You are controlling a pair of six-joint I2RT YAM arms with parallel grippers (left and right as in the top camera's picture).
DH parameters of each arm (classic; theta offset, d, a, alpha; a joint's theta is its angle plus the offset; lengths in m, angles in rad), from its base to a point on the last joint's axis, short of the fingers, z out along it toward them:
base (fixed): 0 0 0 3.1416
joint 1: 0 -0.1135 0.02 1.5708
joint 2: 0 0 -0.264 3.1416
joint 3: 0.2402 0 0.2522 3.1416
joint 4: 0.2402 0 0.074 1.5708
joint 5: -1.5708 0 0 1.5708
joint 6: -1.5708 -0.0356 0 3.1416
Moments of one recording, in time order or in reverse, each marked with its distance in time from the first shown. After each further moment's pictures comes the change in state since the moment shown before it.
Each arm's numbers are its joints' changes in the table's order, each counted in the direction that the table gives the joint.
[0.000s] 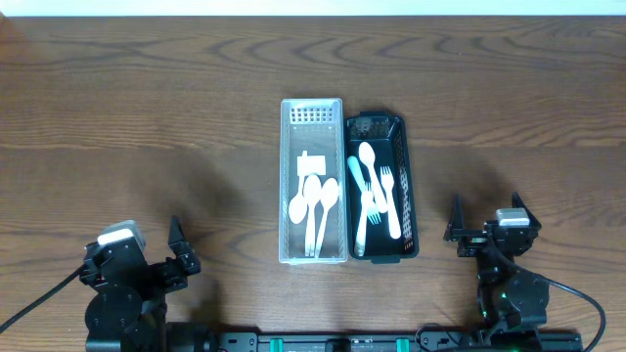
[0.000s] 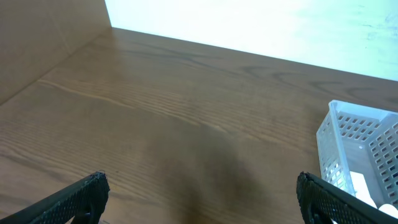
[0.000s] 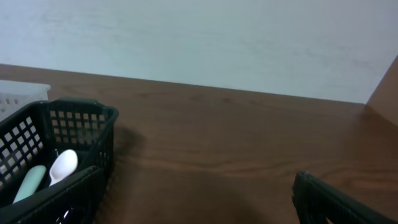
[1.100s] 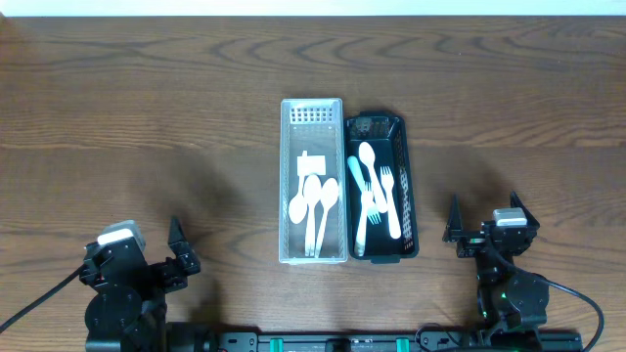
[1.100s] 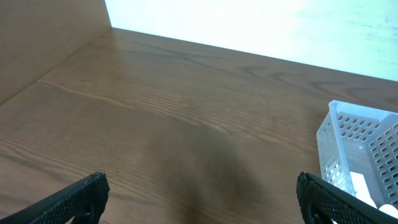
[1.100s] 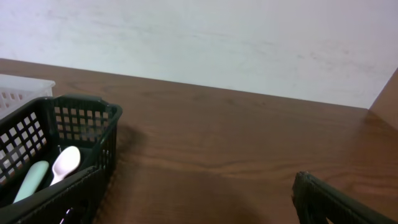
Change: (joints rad) left arm 0.000 0.000 0.000 0.000 0.000 0.000; right arm 0.000 0.000 0.000 0.000 0.014 0.016
